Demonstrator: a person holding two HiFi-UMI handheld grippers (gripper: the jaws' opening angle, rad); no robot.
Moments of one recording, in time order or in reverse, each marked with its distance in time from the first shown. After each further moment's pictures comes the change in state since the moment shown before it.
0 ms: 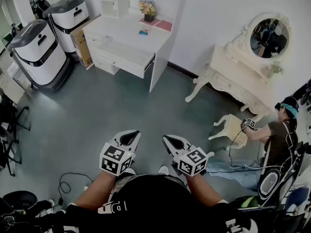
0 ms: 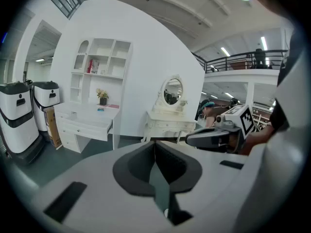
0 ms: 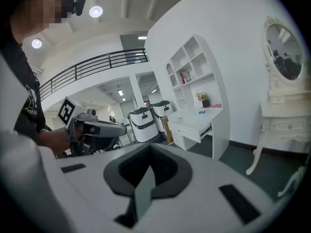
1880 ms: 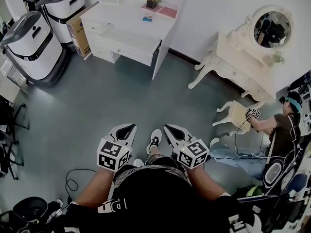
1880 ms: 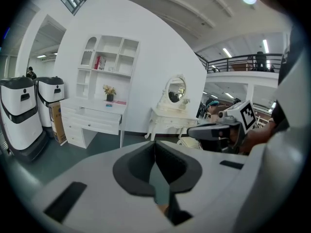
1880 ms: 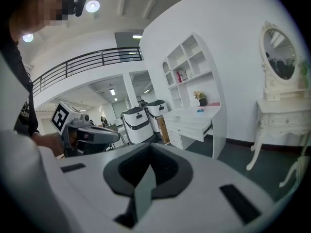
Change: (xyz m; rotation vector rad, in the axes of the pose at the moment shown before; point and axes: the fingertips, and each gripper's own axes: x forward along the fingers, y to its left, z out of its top) left arm -0.055 0.100 -0.030 -0.021 0.030 -0.007; right arm 0.088 0.052 0.000 0.030 -0.004 -0.104
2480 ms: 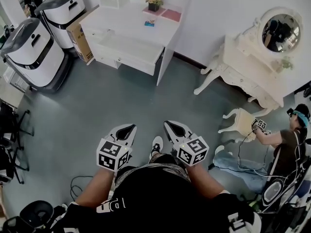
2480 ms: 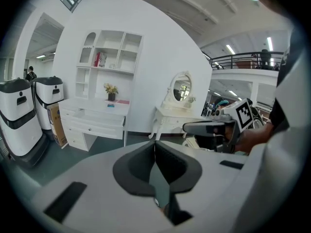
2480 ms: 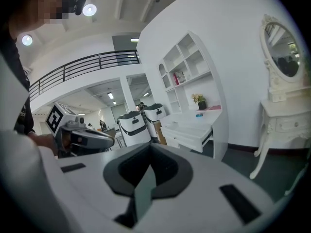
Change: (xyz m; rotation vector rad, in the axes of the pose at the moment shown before) left arm 0.071 0.057 0.048 0.001 0.036 0.025; right arm 0.076 -0.079 0.050 0.012 -0.039 0.006
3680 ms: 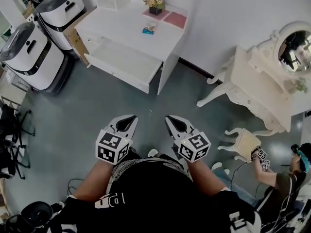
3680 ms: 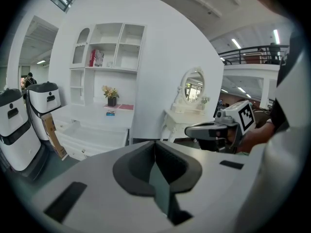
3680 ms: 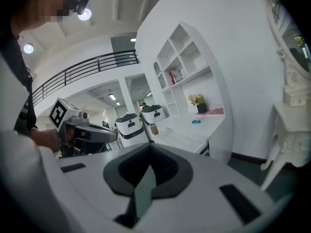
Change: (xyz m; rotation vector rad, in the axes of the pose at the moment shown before) left arm 0.192 0.064 0.140 0.016 0.012 0.072; right arm 0.101 -0.197 0.096 -0.001 0.009 0.084
